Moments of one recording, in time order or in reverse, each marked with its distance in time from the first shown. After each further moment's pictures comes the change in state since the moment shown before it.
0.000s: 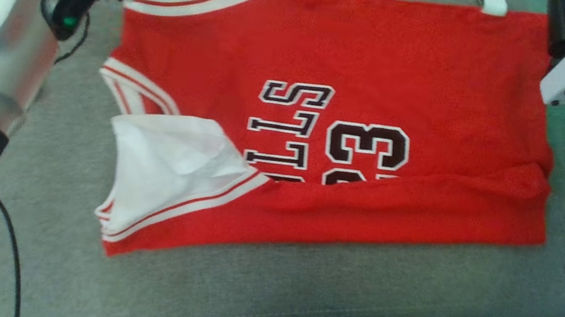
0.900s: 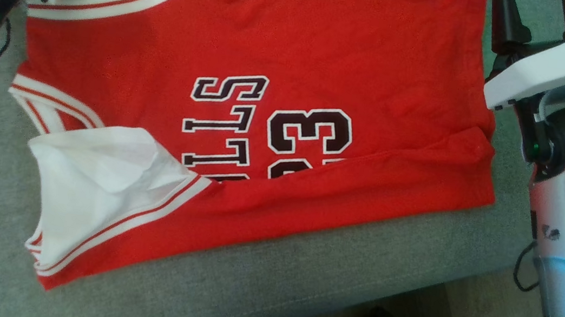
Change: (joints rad) left arm 0.034 0.080 0.184 0.045 0.252 0.000 0.247; right arm 0.078 0.130 0.006 -0.189 -0.076 0.000 -0.081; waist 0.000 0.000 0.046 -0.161
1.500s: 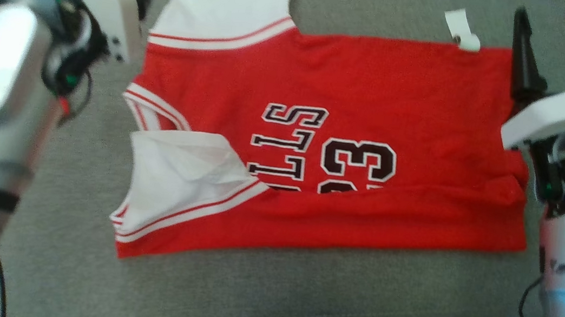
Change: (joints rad) left arm 0.264 -0.100 0.189 -0.310 0.008 0.008 -0.023; right arm 0.136 0.005 -0.114 -0.039 -0.027 0.000 0.057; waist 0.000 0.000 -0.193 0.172
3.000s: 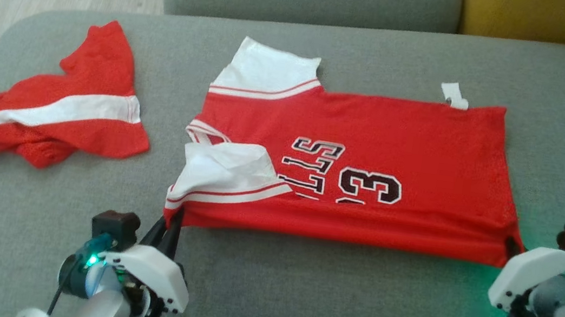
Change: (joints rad) left arm 0.729 -0.207 0.048 -0.024 0.028 0.168 -0.438; right arm 0.283 0.049 -0.261 0.397 -0.065 0.000 0.140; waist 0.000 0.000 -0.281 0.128
